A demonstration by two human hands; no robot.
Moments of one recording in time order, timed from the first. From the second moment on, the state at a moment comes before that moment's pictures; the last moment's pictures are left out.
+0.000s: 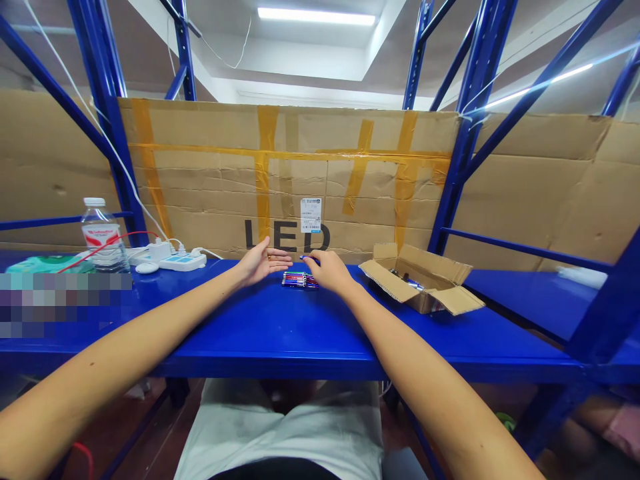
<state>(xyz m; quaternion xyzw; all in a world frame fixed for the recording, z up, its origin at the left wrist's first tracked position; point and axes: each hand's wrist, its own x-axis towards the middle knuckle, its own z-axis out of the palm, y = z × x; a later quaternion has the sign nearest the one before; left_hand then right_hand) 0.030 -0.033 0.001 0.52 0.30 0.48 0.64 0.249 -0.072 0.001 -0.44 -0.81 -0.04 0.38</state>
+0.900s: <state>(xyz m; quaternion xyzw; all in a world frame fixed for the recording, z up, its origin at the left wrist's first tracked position) 0.052 -0.049 -0.015 0.80 0.26 0.45 0.32 0.247 -0.061 -0.005 -0.40 -0.85 0.09 0.32</state>
